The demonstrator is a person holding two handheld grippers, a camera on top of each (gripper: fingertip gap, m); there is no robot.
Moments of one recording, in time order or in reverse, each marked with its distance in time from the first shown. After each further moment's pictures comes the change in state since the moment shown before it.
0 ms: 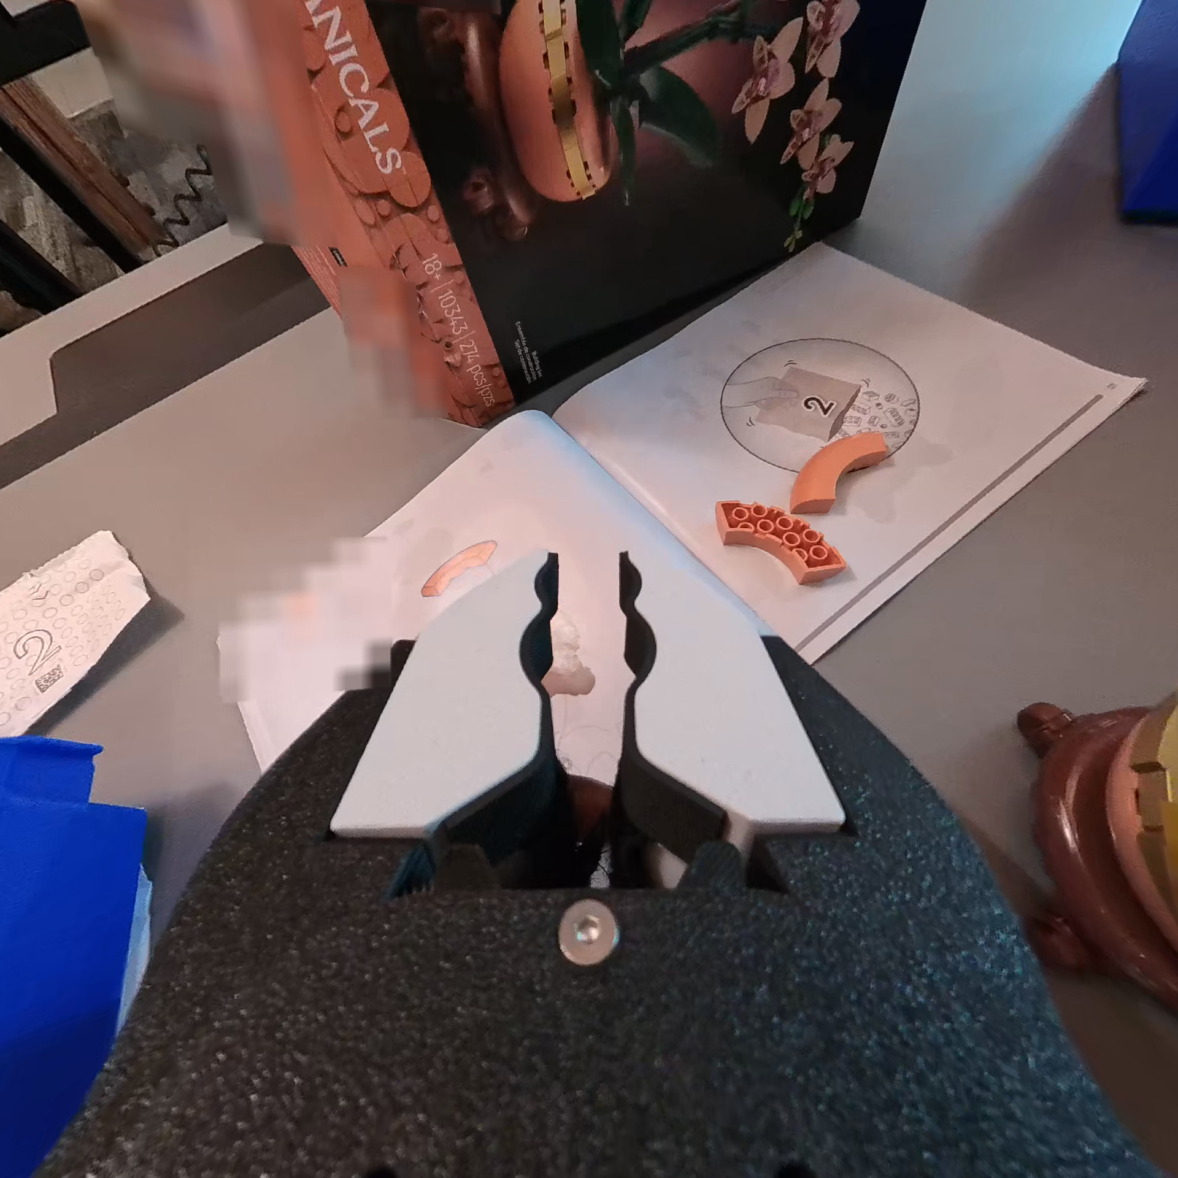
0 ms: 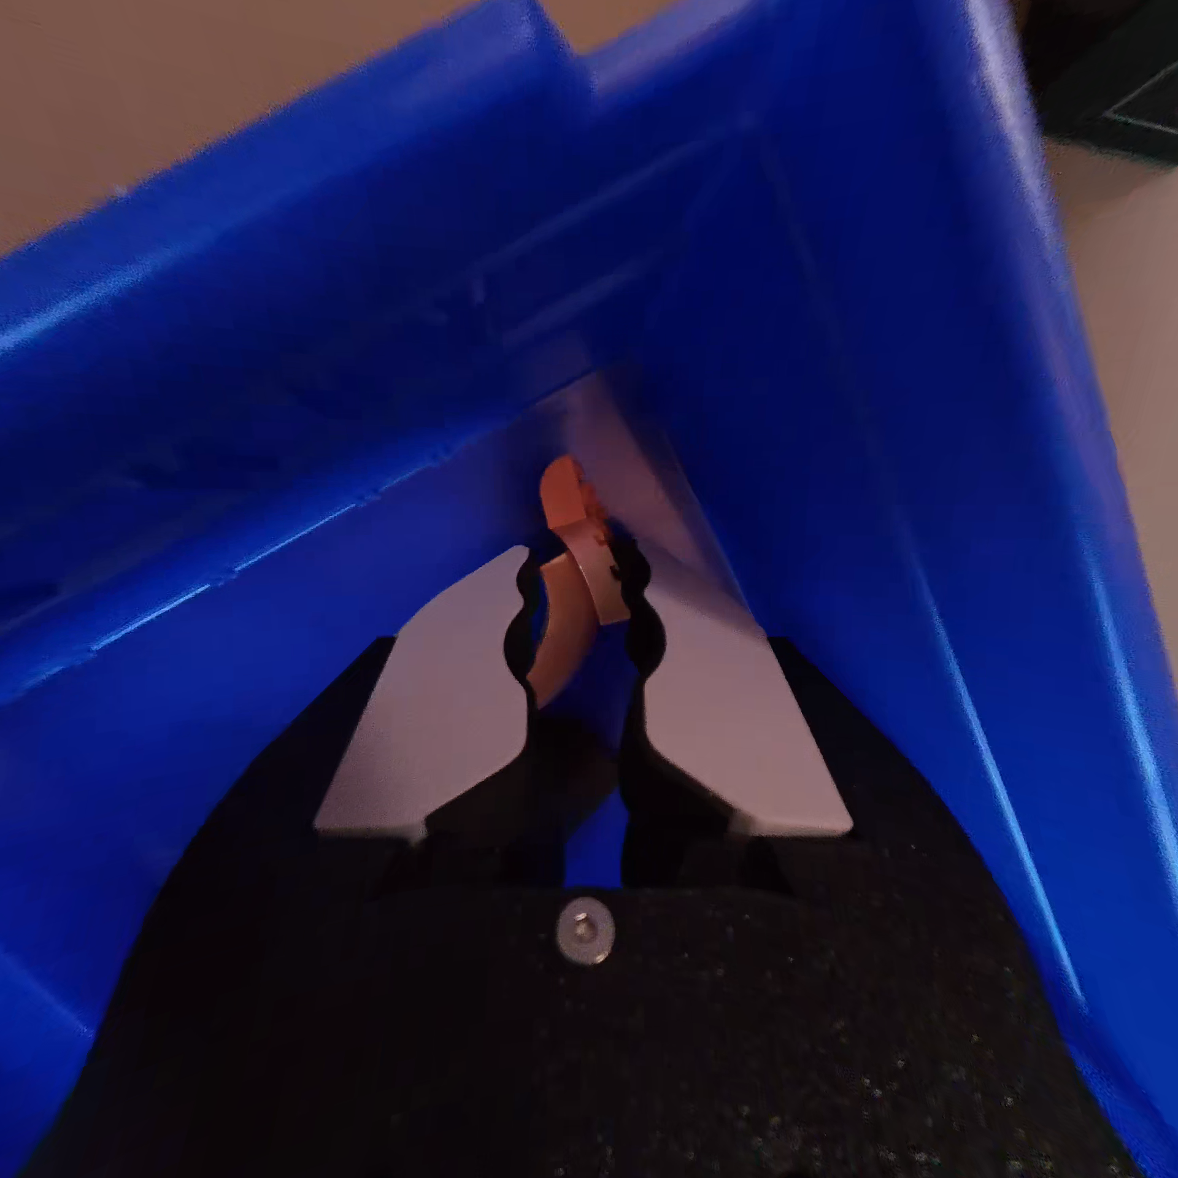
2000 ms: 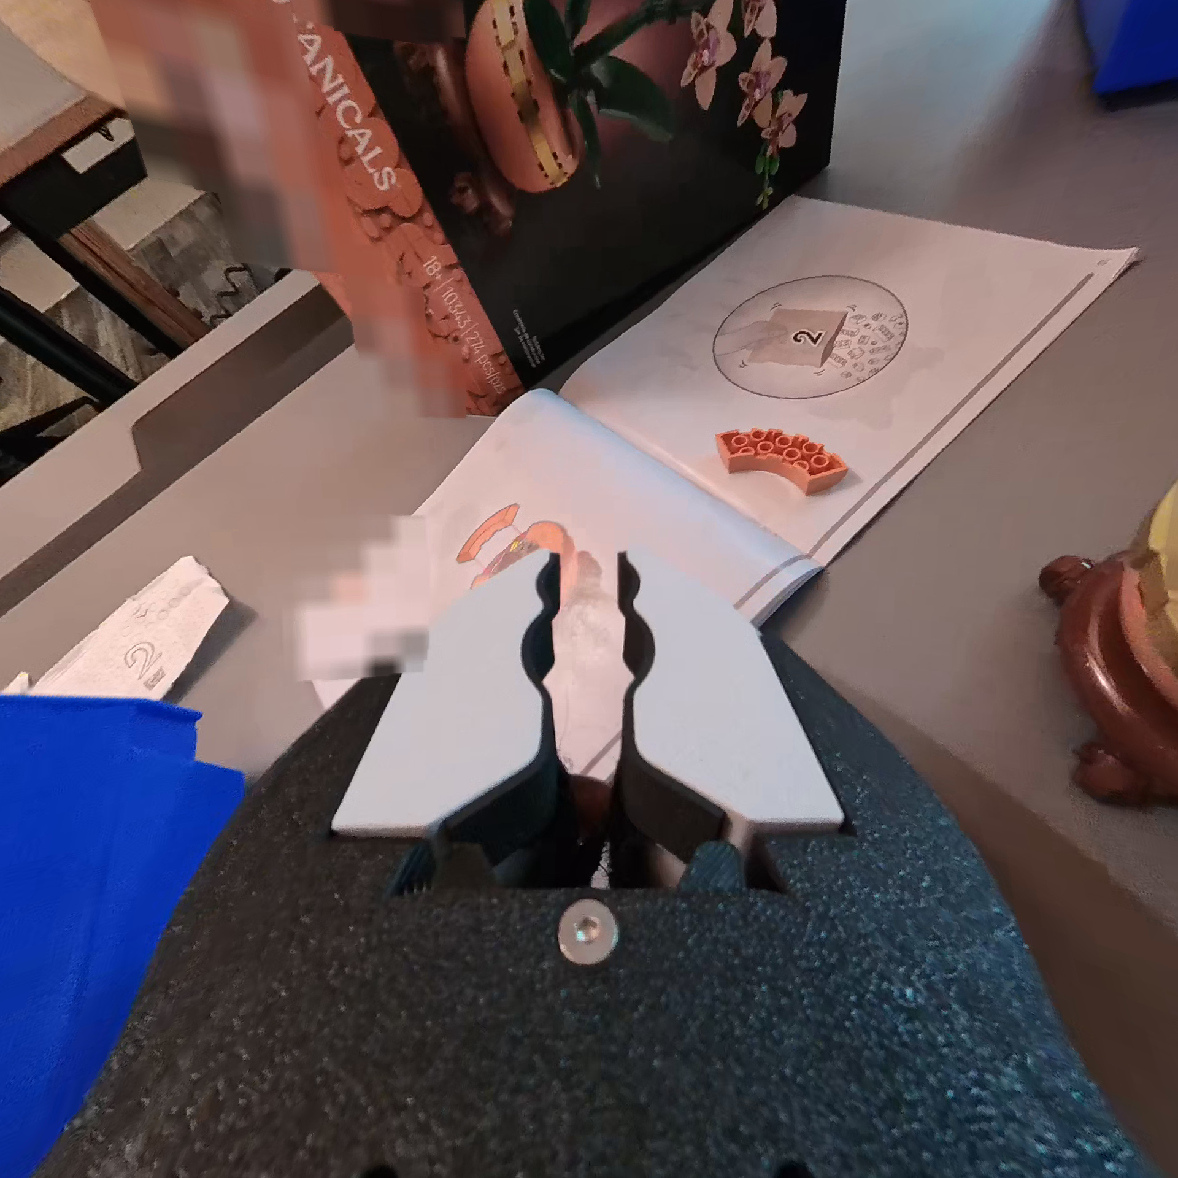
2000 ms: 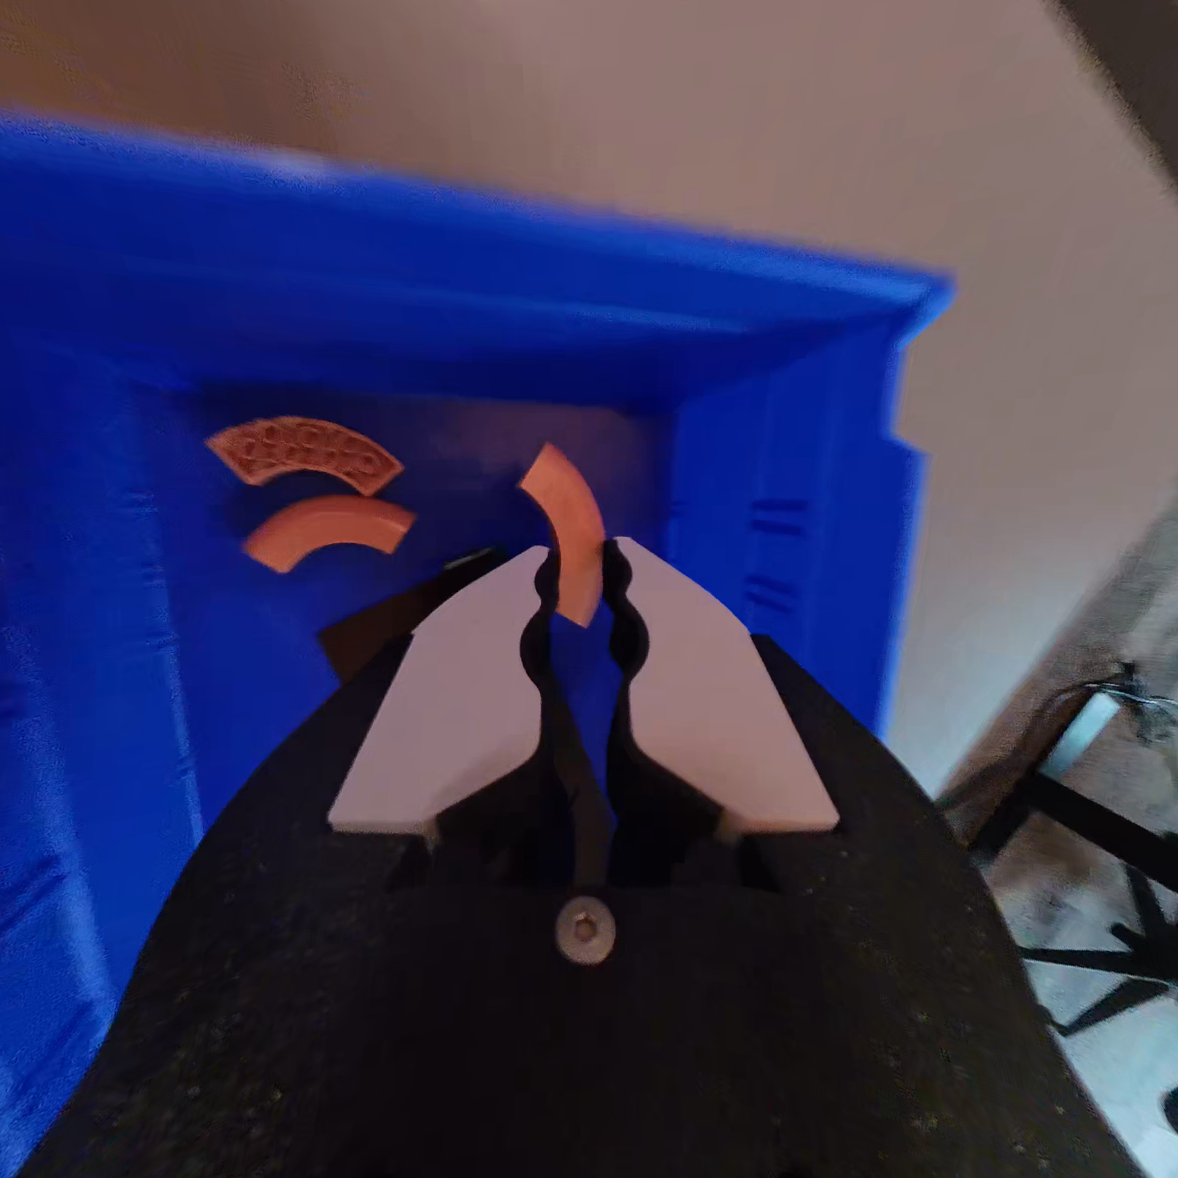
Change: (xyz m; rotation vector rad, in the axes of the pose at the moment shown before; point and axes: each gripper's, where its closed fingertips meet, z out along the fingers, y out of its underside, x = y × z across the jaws) left arm -0.004 0.016 -0.028 0.046 -0.010 0.151; right arm 0.038 0.063 -0.070 -0.175 0.507 0.918
